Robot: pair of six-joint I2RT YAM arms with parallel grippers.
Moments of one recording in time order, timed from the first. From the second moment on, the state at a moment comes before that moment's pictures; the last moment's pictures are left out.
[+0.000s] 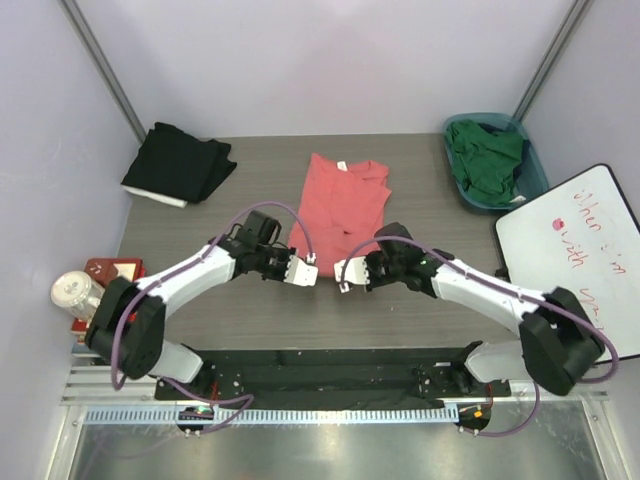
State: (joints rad) left arm -0.53 1.45 0.84 -0.41 0.50 1.28; right arm 0.67 1.33 0.73 -0.26 -0.21 -1.12
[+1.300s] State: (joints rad) left arm -0.46 1.57 1.39 -0.97 0.75 1.44; right arm 0.80 1.15 0.94 -0.66 -0.16 -1.02
